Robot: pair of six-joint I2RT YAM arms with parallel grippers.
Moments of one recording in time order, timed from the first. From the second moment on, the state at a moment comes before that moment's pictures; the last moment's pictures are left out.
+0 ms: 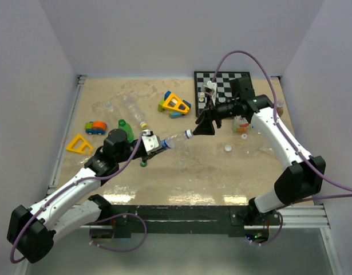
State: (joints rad) left arm -0.59 0.90 0.59 0.03 0.52 0.40; right arm 0.31 1.49 1.42 -0.80 -1.04 -0.34
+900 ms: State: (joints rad) left arm -0.60 0.91 0.59 0.02 0.51 0.40; right arm 0.40 1.51 1.45 -0.79 -1.06 -0.27
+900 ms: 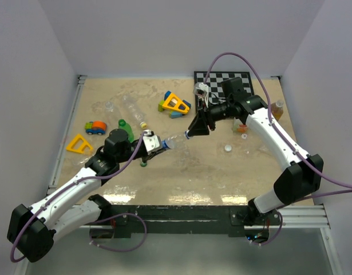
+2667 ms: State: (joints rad) left arm -0.60 0.91 0.59 0.02 0.59 0.40; right arm 0.45 1.53 1.56 -1.10 -1.02 -0.80
